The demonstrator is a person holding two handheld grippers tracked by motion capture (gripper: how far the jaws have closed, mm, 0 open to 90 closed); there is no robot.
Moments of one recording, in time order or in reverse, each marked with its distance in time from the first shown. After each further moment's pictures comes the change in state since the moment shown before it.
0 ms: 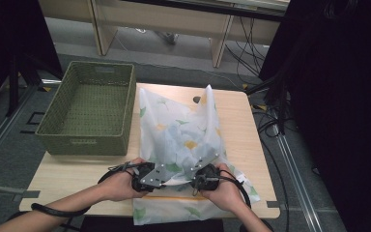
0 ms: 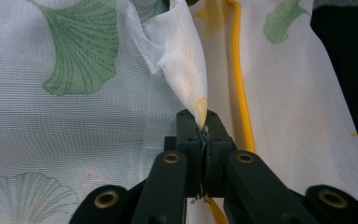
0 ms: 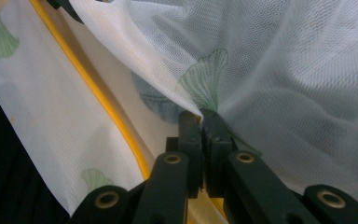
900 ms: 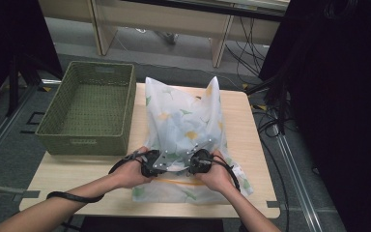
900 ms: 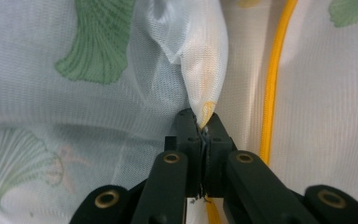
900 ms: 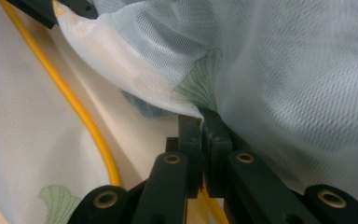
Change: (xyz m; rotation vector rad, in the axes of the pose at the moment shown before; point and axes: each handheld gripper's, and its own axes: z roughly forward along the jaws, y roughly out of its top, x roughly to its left) left arm 0.049 -0.008 0.024 0.121 0.165 -0.113; right arm -0.041 0.030 0.037 0.008 -0.046 0.117
